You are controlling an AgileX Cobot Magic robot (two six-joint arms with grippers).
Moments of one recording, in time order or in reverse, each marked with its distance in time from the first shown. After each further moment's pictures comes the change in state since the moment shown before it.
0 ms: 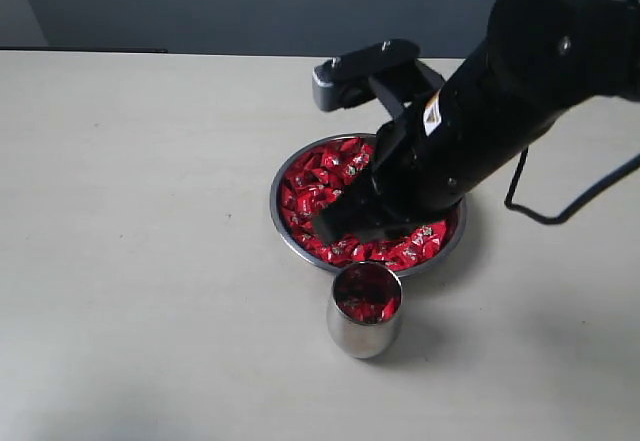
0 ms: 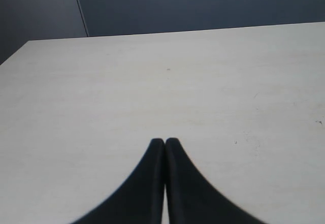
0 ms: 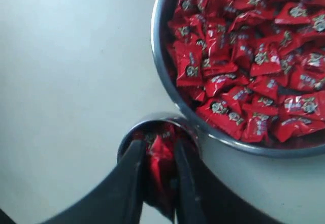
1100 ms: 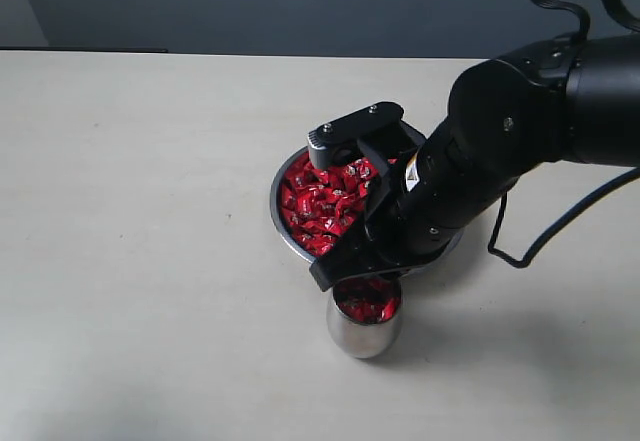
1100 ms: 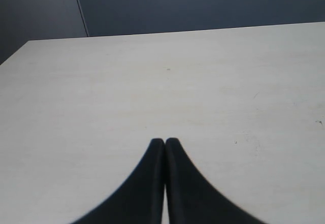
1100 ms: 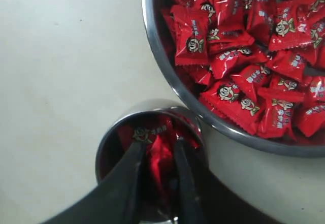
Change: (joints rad) left arm 0.000 0.000 0.000 0.000 0.000 0.000; right arm 0.019 0.084 0.091 0.000 -0.106 0.001
